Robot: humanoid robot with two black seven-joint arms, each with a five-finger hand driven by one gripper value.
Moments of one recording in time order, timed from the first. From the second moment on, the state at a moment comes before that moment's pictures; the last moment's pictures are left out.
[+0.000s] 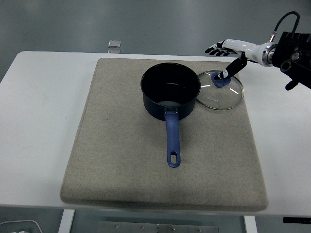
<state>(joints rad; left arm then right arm) 0.03 0.00 -0.14 -0.09 0.08 -0.09 0.09 1.37 -0.35 -0.14 0.68 -0.69 0.23 0.16</state>
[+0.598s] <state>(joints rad) 0.03 0.00 -0.14 -0.09 0.08 -0.09 0.09 1.28 -0.33 0.00 0.59 -0.07 0.35 0.16</state>
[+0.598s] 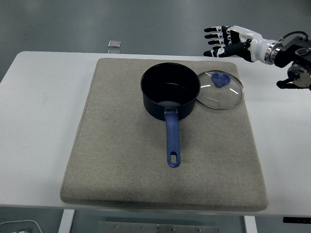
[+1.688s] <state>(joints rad) 0.03 0.00 -0.14 -0.09 0.08 -0.09 0.09 1.15 -0.25 0.10 0.52 0.45 0.43 0.14</state>
